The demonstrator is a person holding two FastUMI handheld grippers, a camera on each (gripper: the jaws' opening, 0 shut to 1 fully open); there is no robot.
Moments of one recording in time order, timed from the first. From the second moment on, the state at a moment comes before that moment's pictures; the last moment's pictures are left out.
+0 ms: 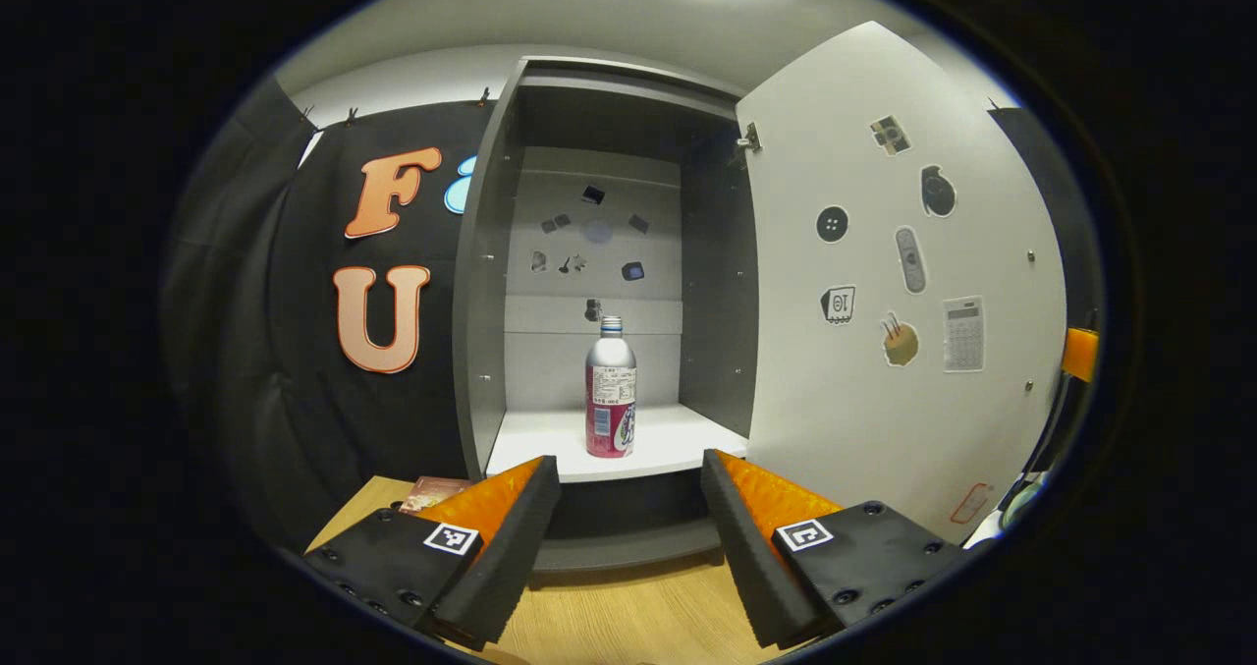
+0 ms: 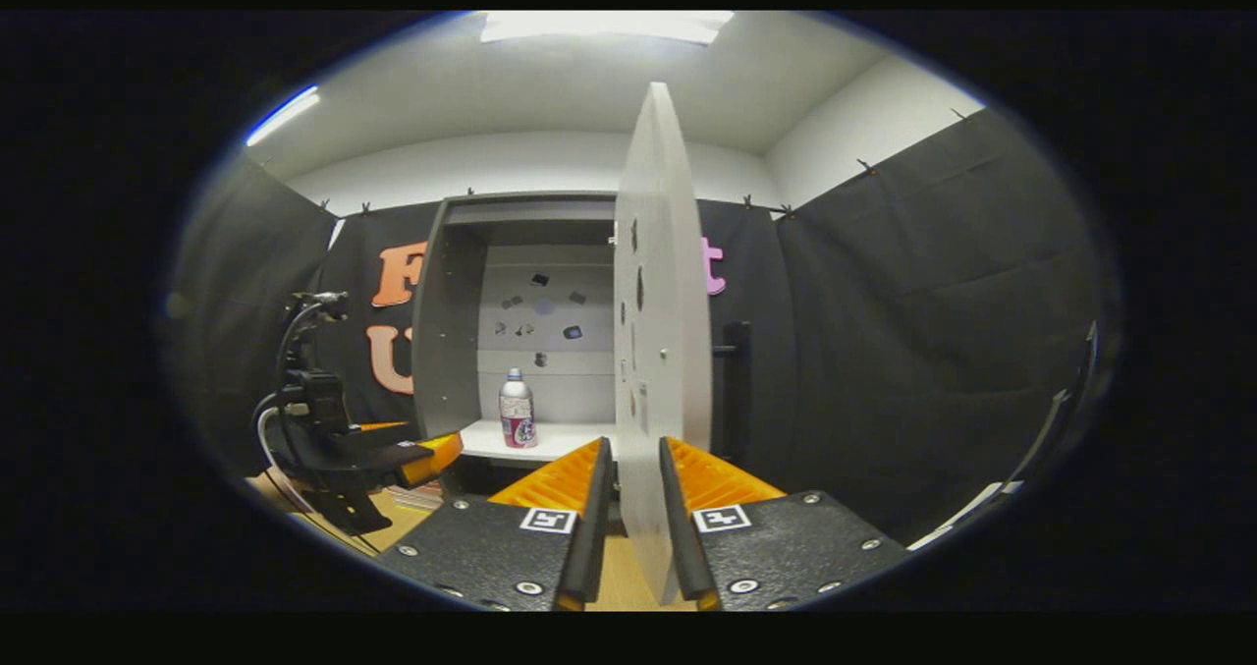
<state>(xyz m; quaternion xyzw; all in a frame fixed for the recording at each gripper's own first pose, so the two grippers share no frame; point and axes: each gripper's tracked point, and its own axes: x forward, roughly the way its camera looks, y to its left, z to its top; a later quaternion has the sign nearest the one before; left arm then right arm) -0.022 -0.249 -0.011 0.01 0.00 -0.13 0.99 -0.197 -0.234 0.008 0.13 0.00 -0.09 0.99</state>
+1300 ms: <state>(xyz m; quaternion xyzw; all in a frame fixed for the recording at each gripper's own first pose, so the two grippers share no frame) 0.232 -0.301 -0.057 0.04 0.00 -0.24 0.97 -0.050 -0.171 -0.033 0.06 0.08 -0.24 0.97</state>
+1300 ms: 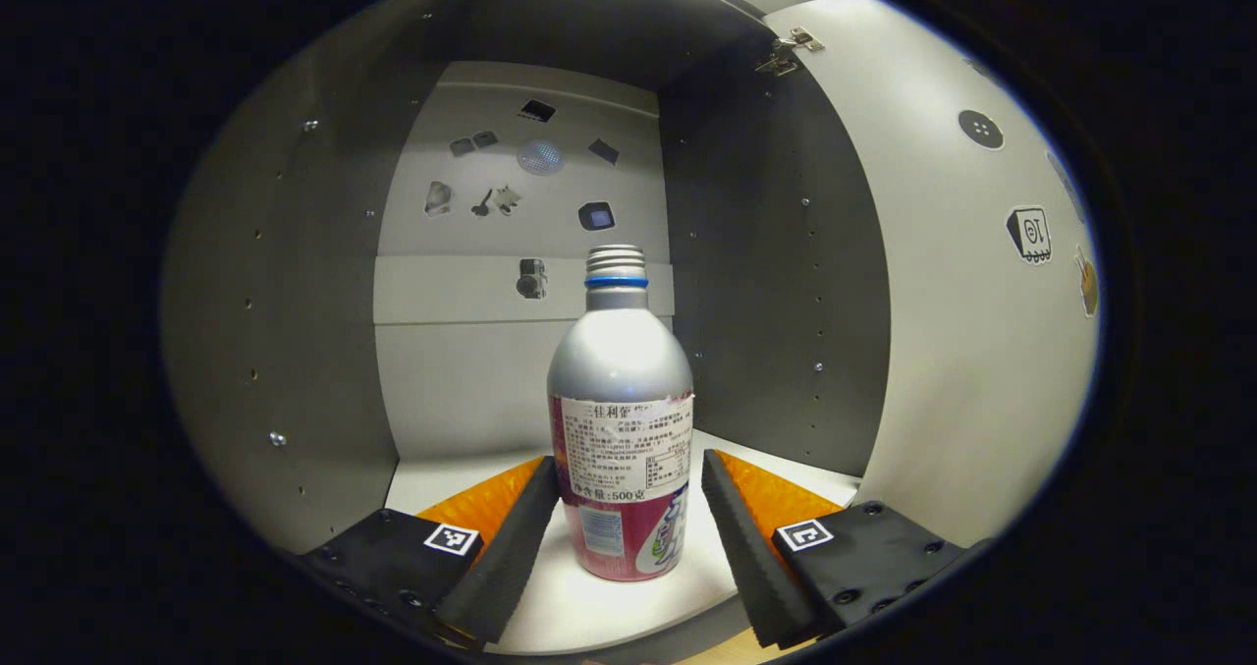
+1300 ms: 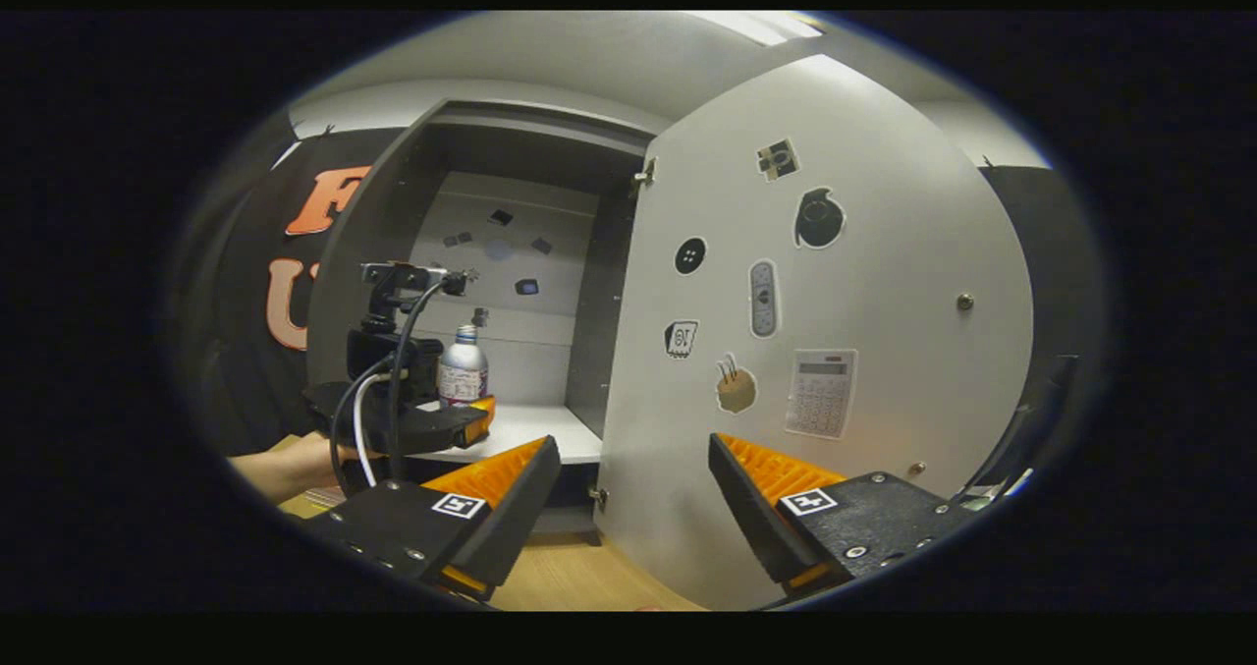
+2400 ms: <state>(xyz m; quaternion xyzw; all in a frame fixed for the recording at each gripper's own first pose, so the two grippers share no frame) 0.153 -0.265 -0.021 0.03 -0.05 -0.20 0.98 -0.089 -0.170 -0.019 0.07 0.06 -0.17 0.98</state>
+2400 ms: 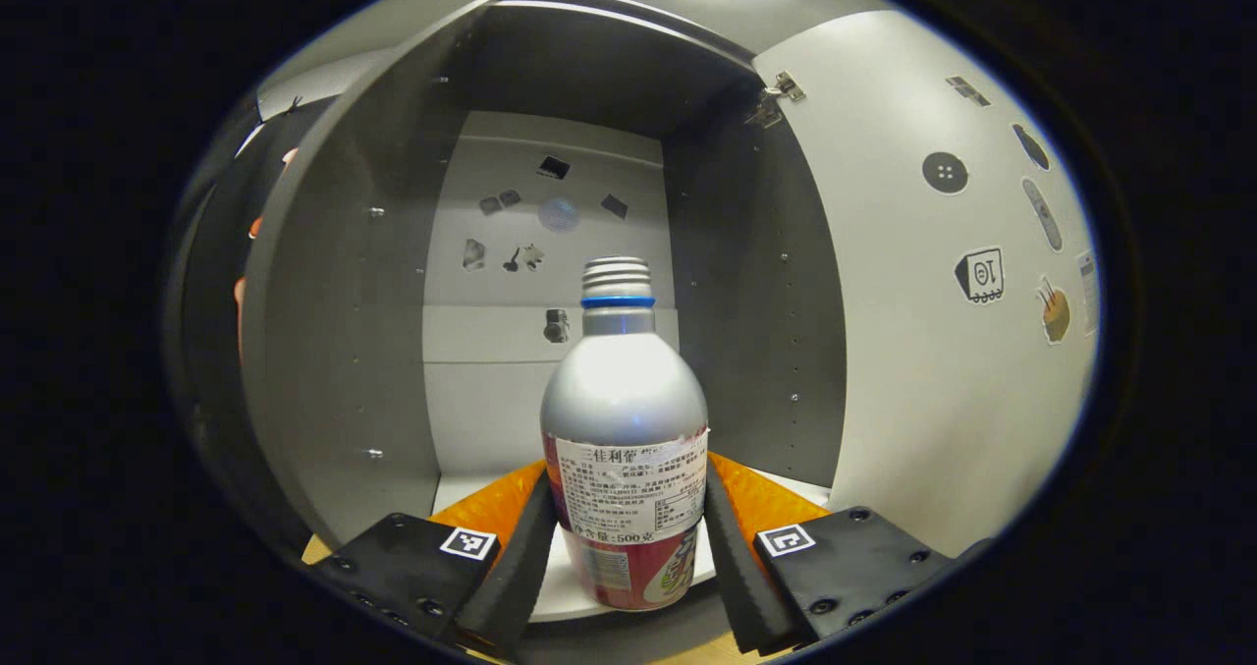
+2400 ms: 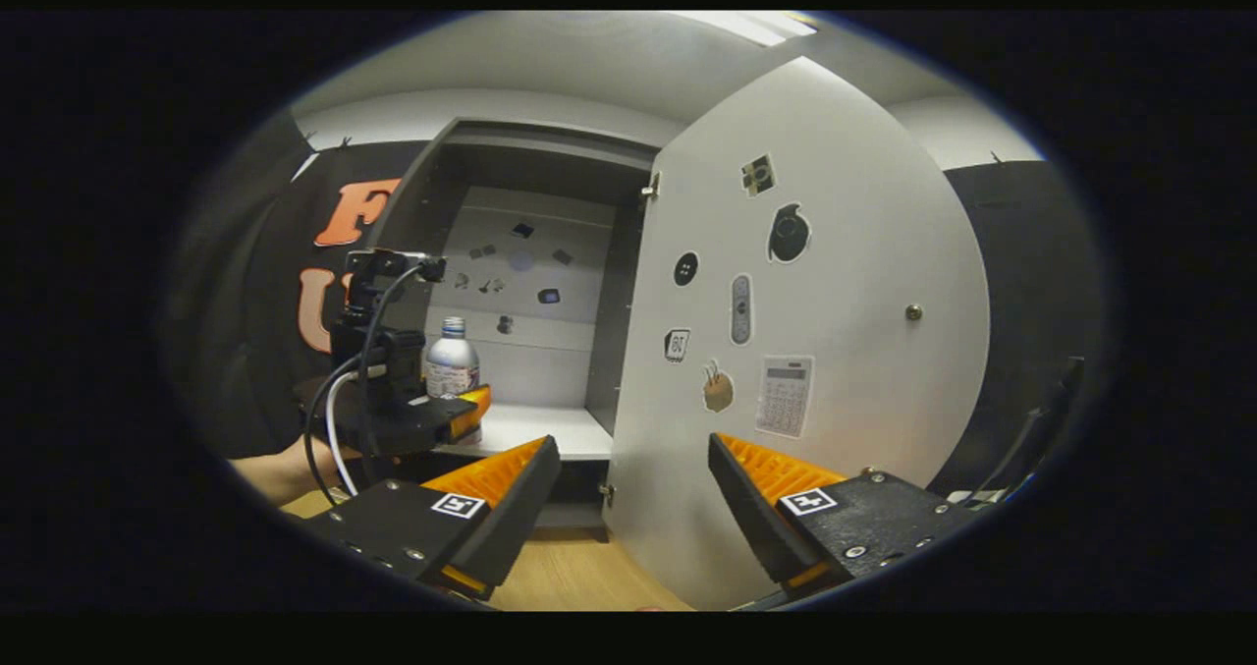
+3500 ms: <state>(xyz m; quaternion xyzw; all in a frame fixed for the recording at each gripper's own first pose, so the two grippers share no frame) -0.090 -0.141 -0.182 0.08 -0.01 -0.07 0.99 -0.147 -0.061 -0.064 0.06 0.06 0.05 1.00</state>
